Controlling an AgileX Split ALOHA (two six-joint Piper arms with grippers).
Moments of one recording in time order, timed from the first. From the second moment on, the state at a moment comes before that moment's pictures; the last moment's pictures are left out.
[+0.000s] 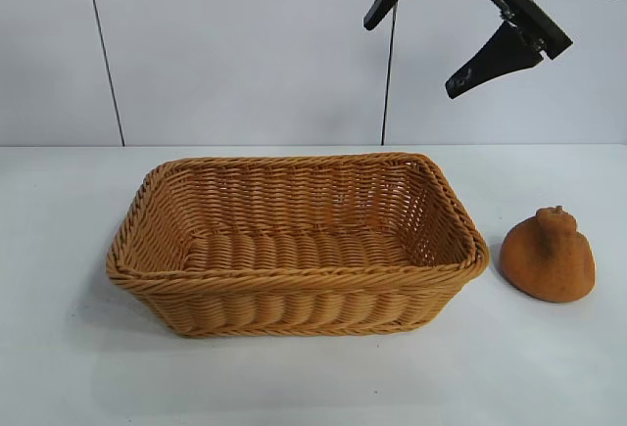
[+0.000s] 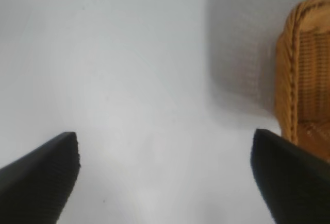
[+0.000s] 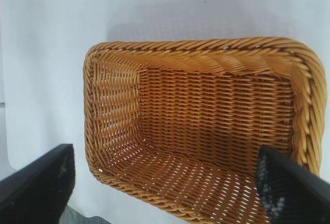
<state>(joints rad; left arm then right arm) -0.04 1.47 -1.31 0.00 1.21 -0.05 0.20 1.85 -1.55 0.63 1.07 -0.09</state>
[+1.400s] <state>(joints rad) -0.05 0.00 -0.50 0.02 1.07 -0.05 0.12 1.85 -1.74 0.03 1.21 0.01</state>
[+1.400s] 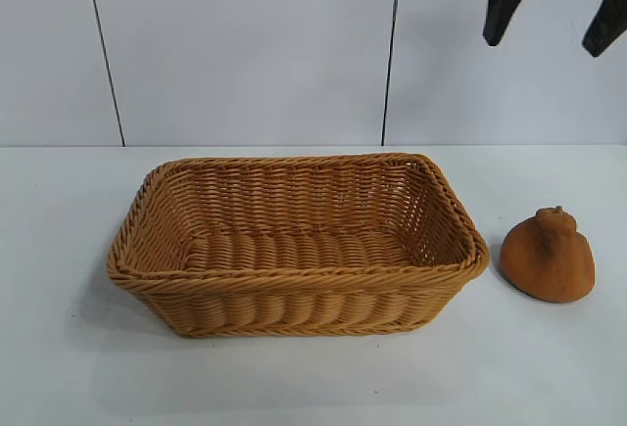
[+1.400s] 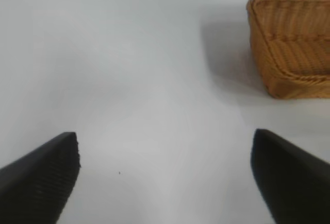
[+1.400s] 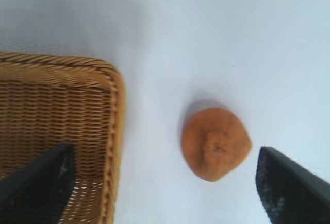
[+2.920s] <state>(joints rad) -0.05 0.00 -0.50 0.03 1.07 -0.05 0.01 1.92 -1.45 0.19 0.97 -0.03</state>
